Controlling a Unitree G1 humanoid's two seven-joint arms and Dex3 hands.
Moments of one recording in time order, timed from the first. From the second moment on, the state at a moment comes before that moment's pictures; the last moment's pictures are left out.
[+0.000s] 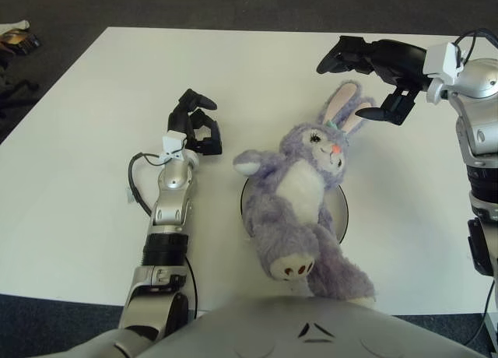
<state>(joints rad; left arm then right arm) -0.20 0.01 0.08 0.10 0.03 -0.13 0.10 -0.68 -0.70 0.09 -0.07 -0.08 0.19 0.79</state>
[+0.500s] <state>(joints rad) -0.20 0.02 0.08 0.12 0.04 -0.13 0.10 -0.66 -0.71 0.07 0.06 -0.29 -0.01 0.54</state>
